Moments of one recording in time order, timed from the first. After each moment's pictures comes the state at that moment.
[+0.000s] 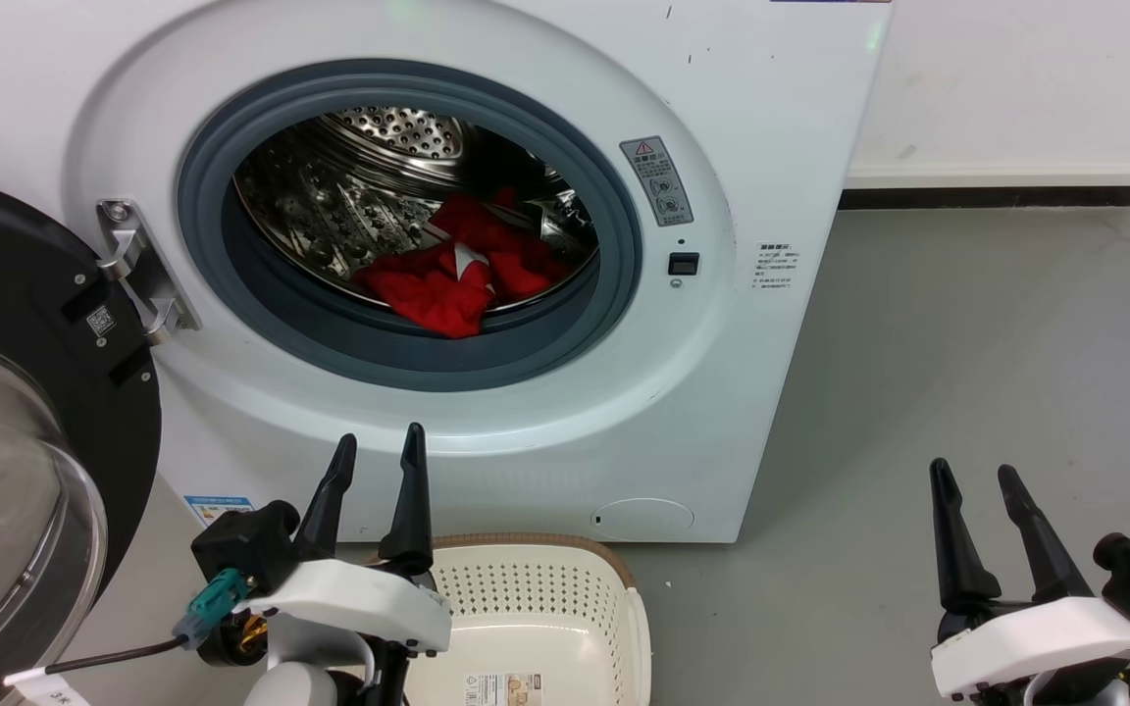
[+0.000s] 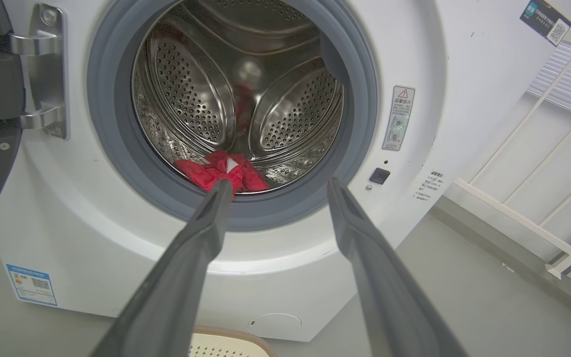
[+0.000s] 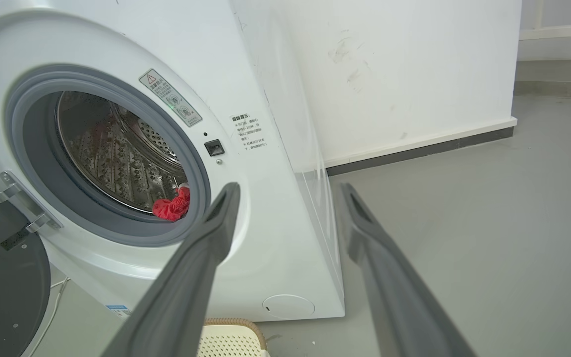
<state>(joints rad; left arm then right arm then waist) -0.11 0.05 -0.15 0.16 -0.46 -0.01 -0.18 0.02 -0.05 -0.04 0.06 0.36 0.13 -0.11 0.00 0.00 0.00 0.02</state>
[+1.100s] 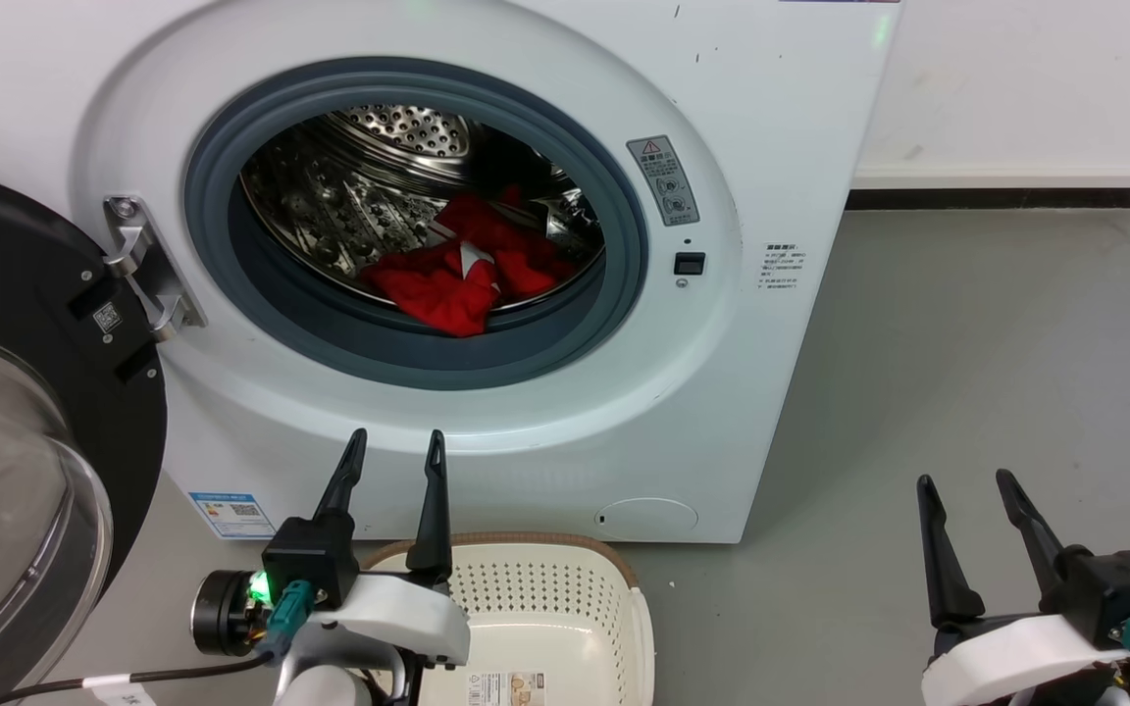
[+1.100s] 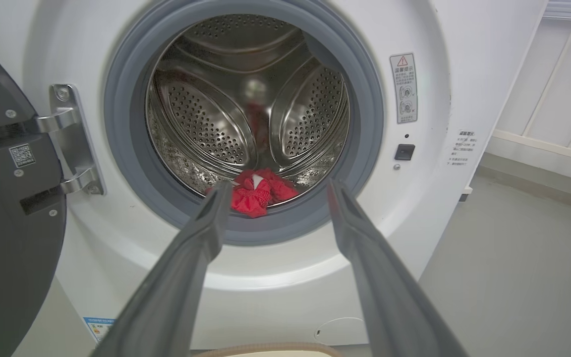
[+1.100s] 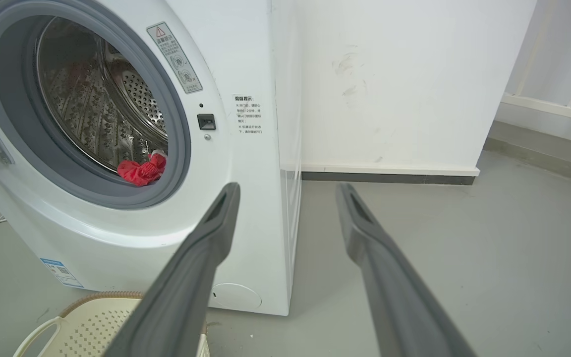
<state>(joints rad) -0.12 0.05 -0.18 0.20 -0.17 0.05 -0.25 0.04 -0.05 -0.04 0.06 0.08 0.13 -0.15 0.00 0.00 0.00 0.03</state>
